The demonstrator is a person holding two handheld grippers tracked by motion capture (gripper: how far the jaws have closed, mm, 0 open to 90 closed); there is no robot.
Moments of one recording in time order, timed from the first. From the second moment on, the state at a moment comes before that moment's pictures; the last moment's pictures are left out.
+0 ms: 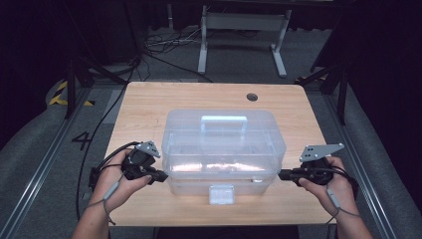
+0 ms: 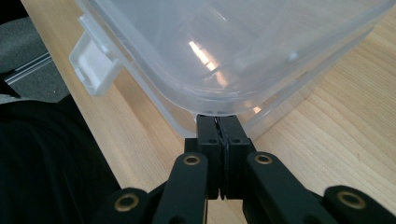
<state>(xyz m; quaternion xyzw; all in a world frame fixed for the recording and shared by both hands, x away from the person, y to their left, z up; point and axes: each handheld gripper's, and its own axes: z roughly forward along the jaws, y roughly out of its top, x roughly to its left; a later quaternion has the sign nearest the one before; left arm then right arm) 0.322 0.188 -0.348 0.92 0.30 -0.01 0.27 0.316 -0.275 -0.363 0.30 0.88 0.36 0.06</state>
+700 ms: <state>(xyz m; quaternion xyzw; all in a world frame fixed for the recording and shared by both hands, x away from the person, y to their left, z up) 0.324 0.181 -0.357 0.93 0.30 -0.03 0.23 0.317 -0.271 -0.369 0.30 0.89 0.33 0.05</state>
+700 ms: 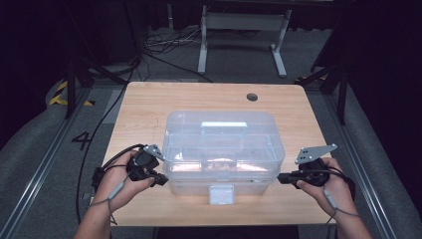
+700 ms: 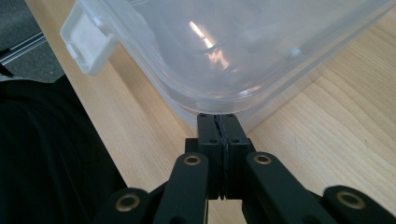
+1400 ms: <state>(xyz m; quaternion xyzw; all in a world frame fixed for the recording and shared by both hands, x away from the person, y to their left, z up) 0.324 0.178 -0.360 0.93 0.29 -0.03 0.21 0.318 -0.268 -0.375 0.30 0.90 0.30 0.04</state>
